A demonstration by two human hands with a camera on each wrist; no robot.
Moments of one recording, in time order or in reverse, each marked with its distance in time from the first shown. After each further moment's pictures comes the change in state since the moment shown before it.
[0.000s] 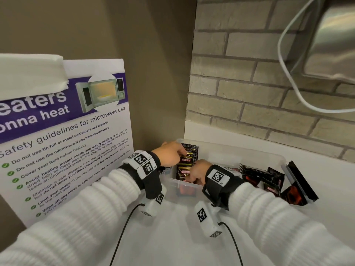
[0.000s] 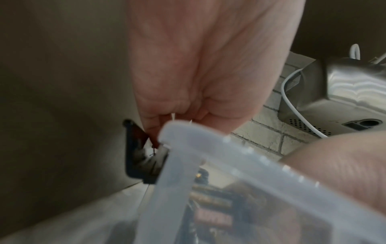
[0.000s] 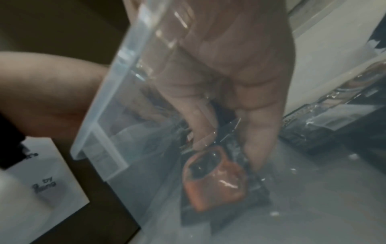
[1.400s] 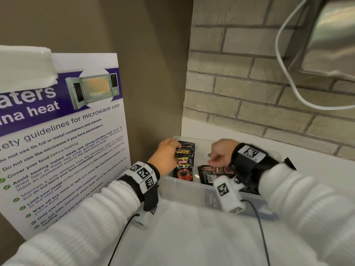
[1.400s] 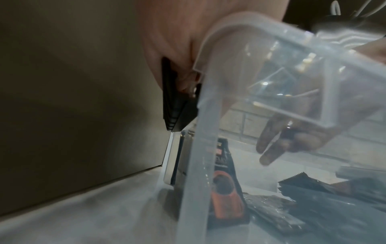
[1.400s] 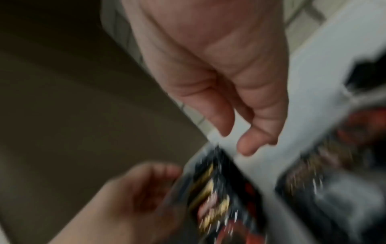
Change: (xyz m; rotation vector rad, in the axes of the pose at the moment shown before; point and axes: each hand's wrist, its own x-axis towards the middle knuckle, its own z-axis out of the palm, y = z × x) left_hand 0.013 -0.018 0.036 -0.048 0.363 0.105; right_hand -0.010 -0.013 -0.076 0.088 0.036 0.063
